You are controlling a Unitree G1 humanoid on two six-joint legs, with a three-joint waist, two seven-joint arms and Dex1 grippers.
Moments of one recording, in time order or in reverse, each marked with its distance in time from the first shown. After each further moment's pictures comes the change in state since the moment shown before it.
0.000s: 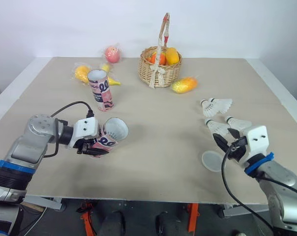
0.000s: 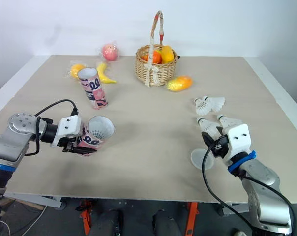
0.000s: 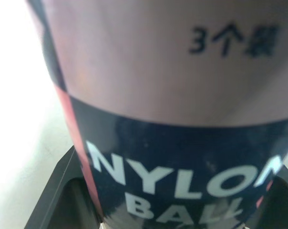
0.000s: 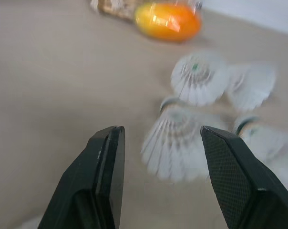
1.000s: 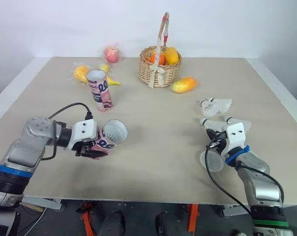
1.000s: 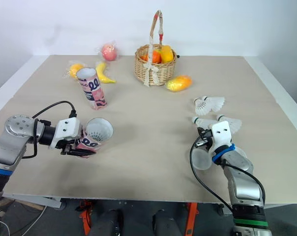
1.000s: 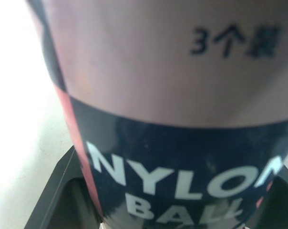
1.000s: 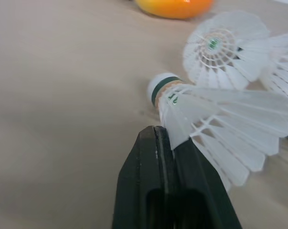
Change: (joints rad) left arm 0.046 0.017 0.027 -0.065 -0.003 0.025 0.005; right arm -0.207 0.050 0.130 0.359 -0.067 -0.180 -0.012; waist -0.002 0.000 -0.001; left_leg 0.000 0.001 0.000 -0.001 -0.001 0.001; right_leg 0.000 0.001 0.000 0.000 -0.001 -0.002
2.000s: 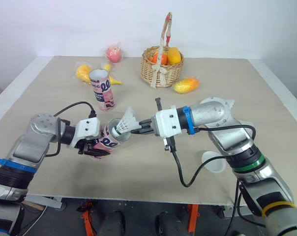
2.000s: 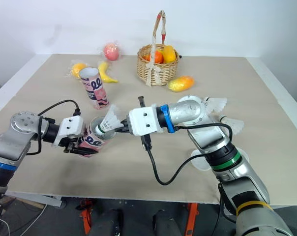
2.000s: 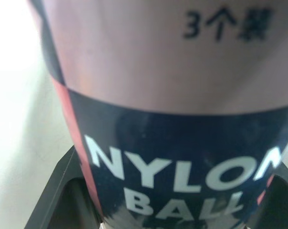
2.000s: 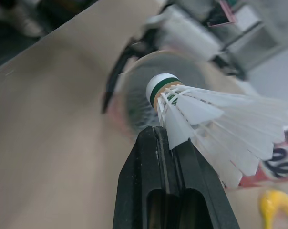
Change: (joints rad) left arm -0.056 -0.016 -0.039 0.048 0.003 -0.006 -0.024; right arm -0.693 -0.093 0.618 -0.051 -0.082 -0.291 0.752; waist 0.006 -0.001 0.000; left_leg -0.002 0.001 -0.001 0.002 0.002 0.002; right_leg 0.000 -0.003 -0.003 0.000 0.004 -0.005
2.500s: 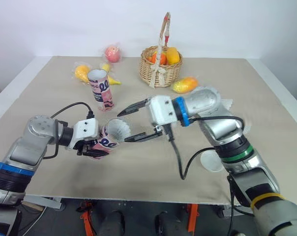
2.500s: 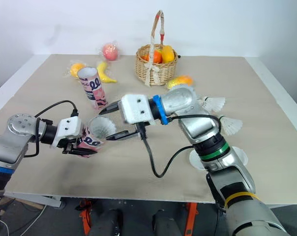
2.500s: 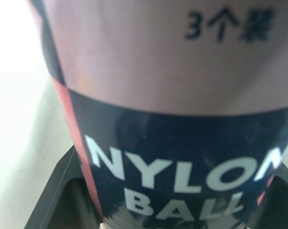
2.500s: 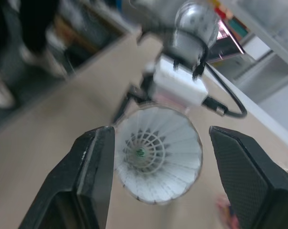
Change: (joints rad) left arm 0.028 0.006 0.019 -0.033 -0.001 0.018 0.022; right arm -0.097 0.091 -0.087 0.060 0.192 0.167 0.104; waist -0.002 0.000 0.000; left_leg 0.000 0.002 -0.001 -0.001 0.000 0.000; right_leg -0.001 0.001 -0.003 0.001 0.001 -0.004
